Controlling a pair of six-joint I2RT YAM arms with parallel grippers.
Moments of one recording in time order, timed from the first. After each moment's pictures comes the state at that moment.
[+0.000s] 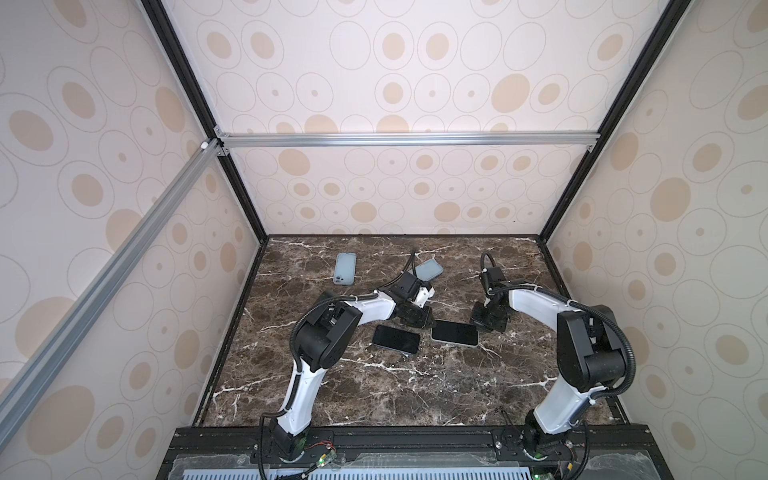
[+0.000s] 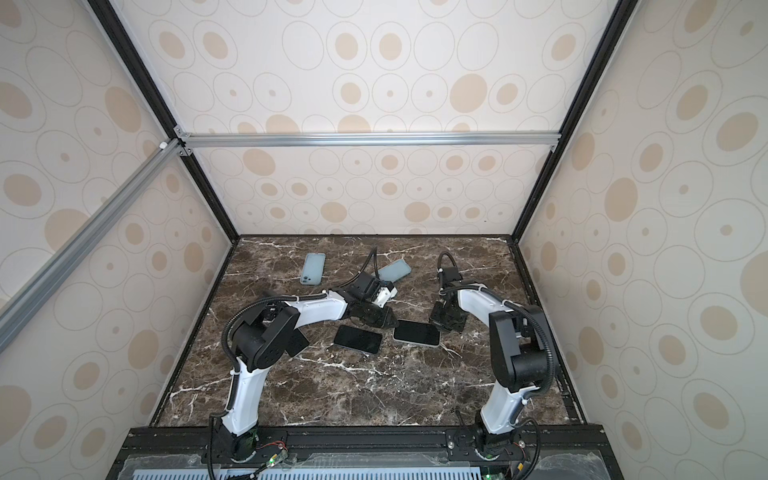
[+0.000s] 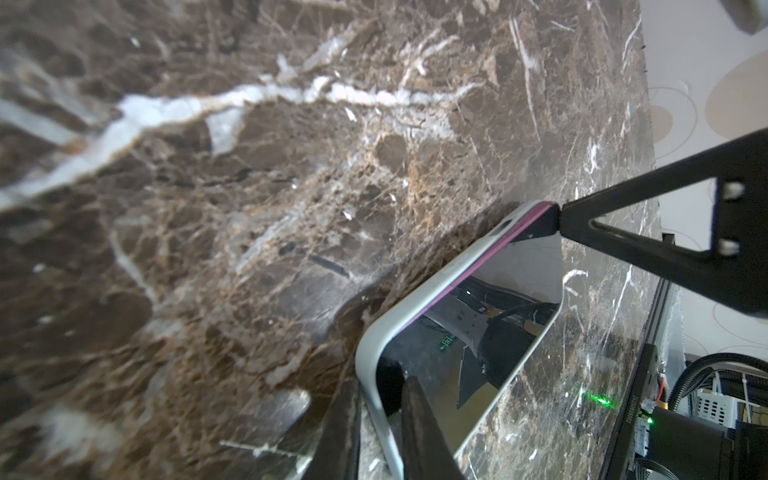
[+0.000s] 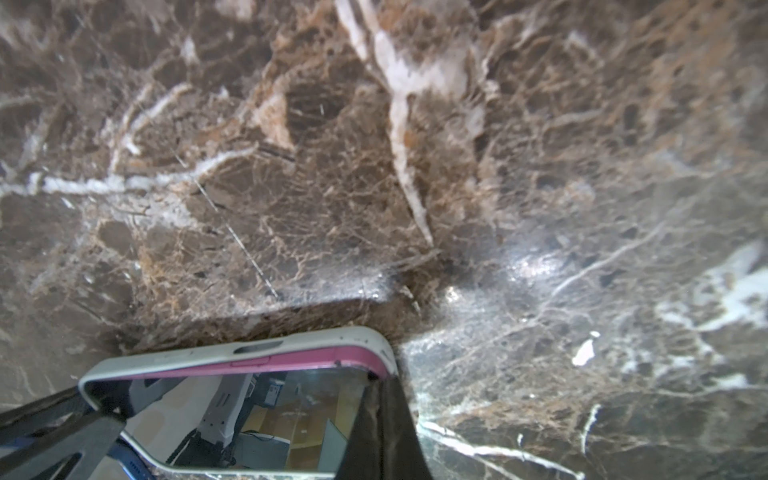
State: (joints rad) left arm -0.69 2.14 1.40 -0.24 0.50 -0.39; right arm 0.21 1.74 1.08 -0.76 -0.08 0.65
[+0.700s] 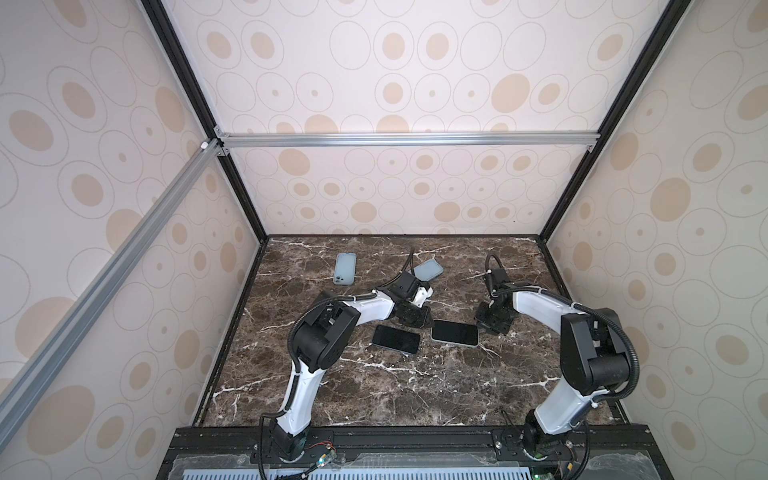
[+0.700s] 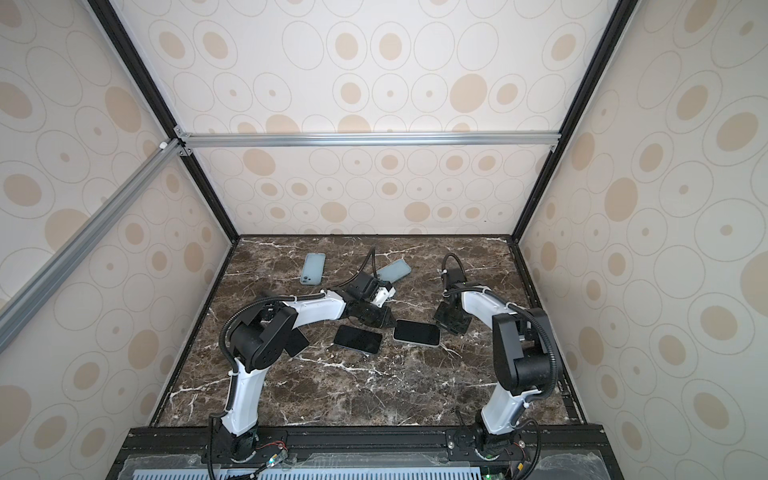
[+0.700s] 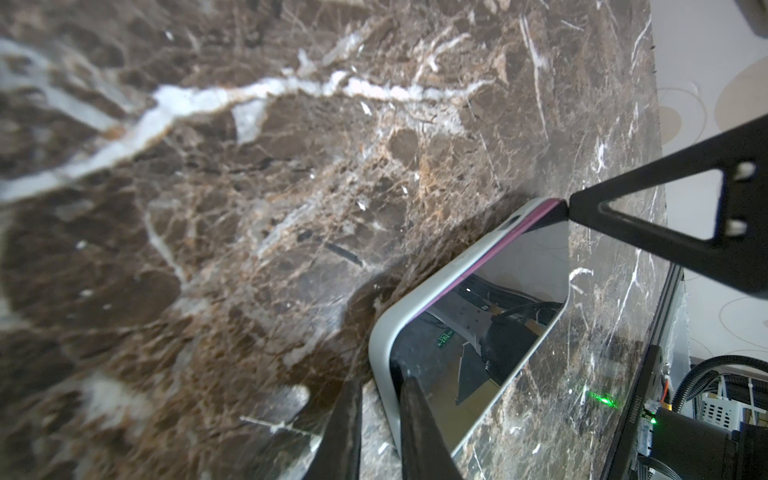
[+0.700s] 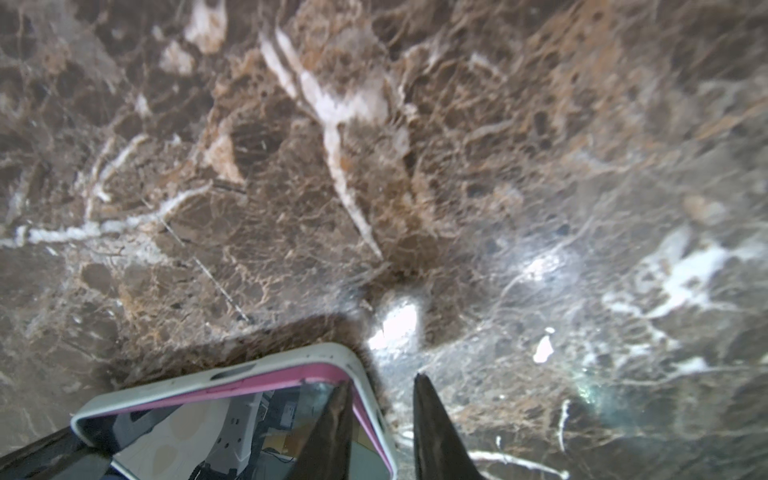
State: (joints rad) left arm -0.69 2.12 1.39 -0.26 0.49 -0.39; right arm 0.17 1.71 1.05 -0.74 -0.06 0.71
